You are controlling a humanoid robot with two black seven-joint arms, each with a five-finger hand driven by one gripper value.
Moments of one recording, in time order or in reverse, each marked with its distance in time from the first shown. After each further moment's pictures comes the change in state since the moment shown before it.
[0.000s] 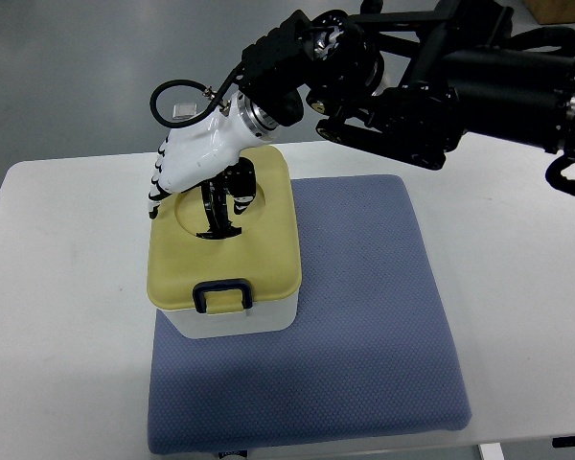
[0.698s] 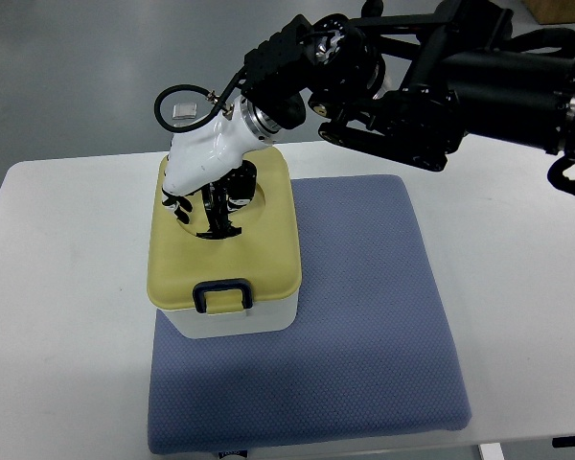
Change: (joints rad) left arm 0.000 0.000 0.002 0.002 0.000 0.000 0.000; right arm 0.000 -0.001 -0.015 0.003 0.000 -0.003 0.000
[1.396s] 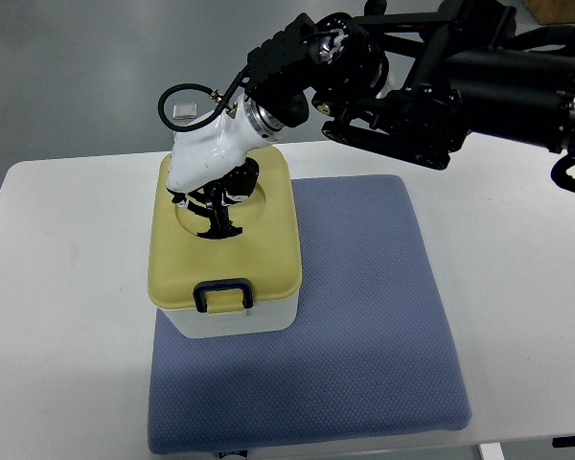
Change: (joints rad) left arm 0.000 0.000 0.000 0.005 -0.002 0.000 0.000; right arm 0.002 -0.007 -0.006 0.000 -0.025 -0.018 0.000
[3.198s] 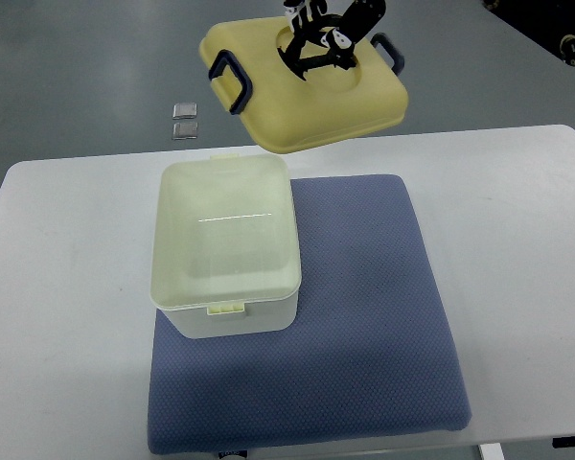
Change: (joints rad) left arm 0.000 0.000 0.000 0.004 0.002 0.000 0.000; right arm -0.042 -0.337 0.147 -0.228 0.212 0.060 0.000
